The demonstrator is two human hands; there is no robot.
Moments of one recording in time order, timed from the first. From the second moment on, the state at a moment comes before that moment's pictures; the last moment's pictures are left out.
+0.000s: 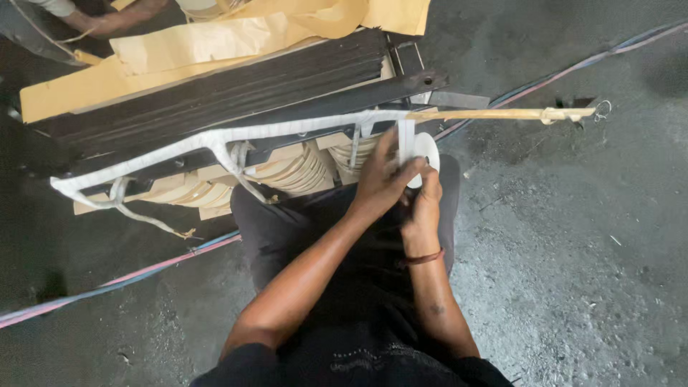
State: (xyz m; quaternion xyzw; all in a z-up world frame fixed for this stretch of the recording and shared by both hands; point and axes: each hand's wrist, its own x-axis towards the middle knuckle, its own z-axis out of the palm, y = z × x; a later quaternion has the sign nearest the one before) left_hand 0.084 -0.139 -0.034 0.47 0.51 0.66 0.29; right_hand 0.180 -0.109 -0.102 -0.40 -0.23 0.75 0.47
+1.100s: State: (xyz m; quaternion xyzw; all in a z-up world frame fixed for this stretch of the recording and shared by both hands) left_hand 0.063 -0.072 0.040 0.68 0.60 0.42 -0.04; right_hand 0.173 0.010 -0.090 -0.24 -0.41 0.66 0.57
